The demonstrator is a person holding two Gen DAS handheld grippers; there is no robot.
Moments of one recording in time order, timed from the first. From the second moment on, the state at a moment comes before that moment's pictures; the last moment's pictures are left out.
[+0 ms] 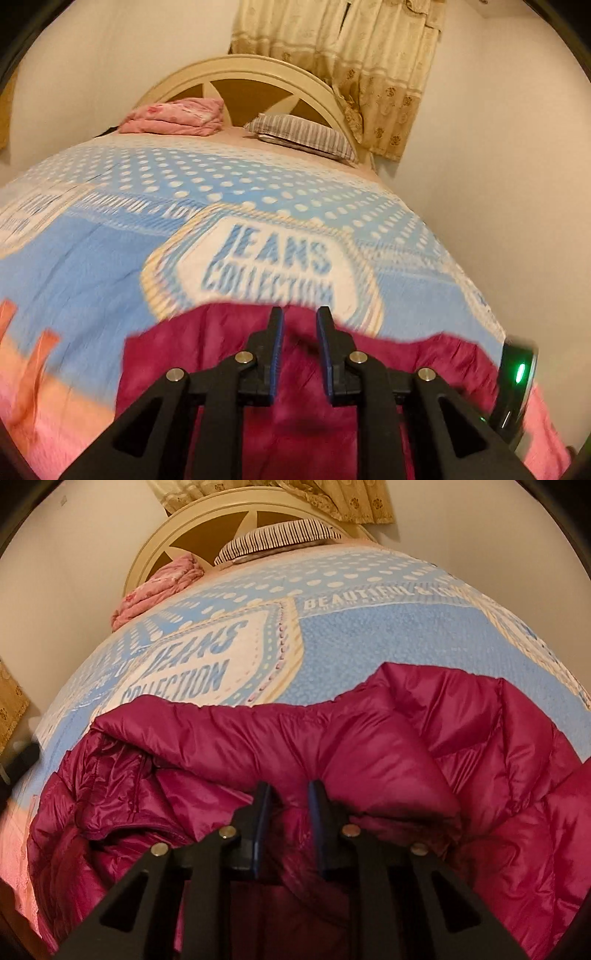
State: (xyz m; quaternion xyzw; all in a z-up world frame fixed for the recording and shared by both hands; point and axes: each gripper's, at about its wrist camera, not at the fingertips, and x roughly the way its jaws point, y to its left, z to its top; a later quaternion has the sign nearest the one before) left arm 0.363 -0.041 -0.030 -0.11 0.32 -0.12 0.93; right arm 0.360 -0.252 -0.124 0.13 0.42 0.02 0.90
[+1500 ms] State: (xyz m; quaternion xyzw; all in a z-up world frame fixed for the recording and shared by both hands) left arm 0.403 -0.052 -0.120 -0.06 0.42 -0.06 0.90; right arm 0.364 -0.266 -0.118 0.04 0.40 -0.09 0.91
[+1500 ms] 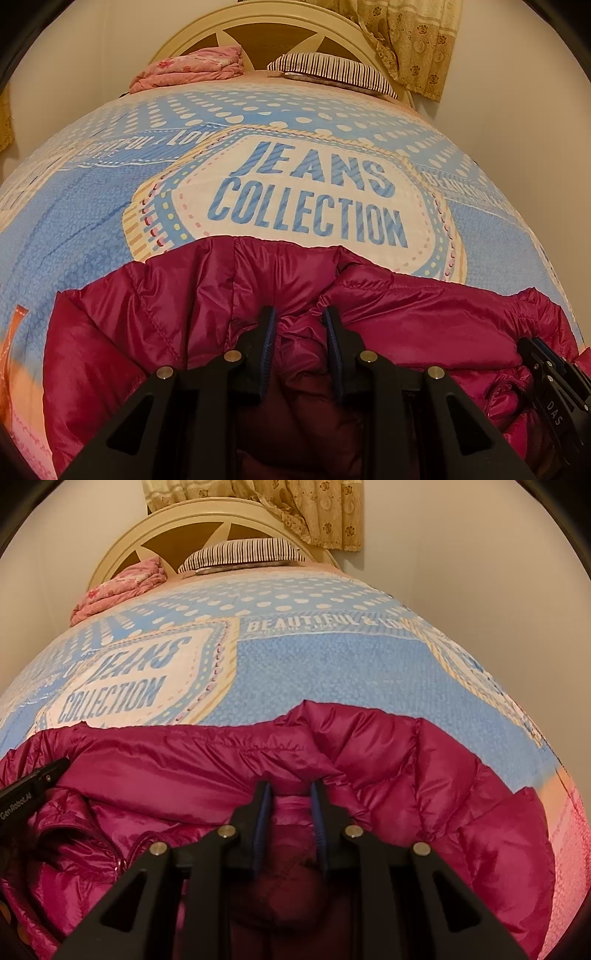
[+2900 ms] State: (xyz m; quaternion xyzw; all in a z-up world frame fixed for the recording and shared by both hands) left arm 0.048 0.123 -0.060 -0.02 0.36 -0.20 0.91; right arm -0.101 -0.301 0.013 0.10 0.27 -0.16 0.94
